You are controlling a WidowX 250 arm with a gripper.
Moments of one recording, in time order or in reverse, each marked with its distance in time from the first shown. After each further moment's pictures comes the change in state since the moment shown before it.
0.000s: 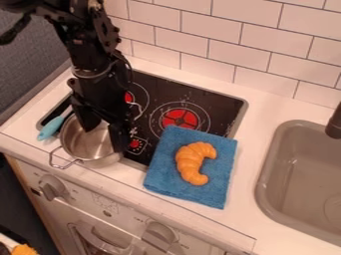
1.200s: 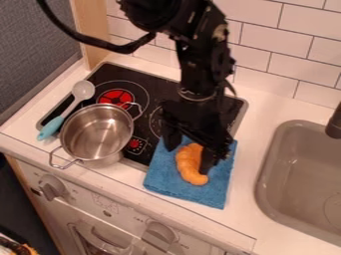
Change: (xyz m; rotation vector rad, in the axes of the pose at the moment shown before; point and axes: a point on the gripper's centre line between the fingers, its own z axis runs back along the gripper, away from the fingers) arm 0.052 -0.095 -0.023 -0.038 0.047 -0.029
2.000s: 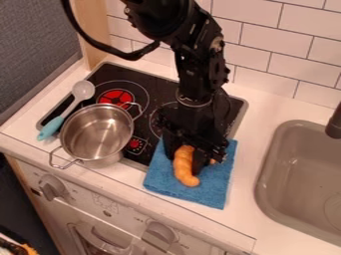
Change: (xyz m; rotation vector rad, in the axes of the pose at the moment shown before) arm 0.003 0.005 -0.019 0.001 0.046 0.040
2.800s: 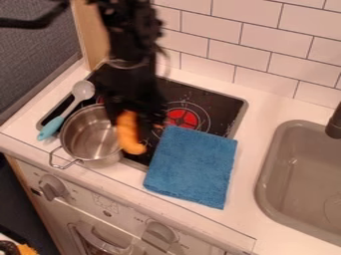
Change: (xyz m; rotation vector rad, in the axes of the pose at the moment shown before) arm -0.040 0.069 0.055 0.092 -0.106 0.140
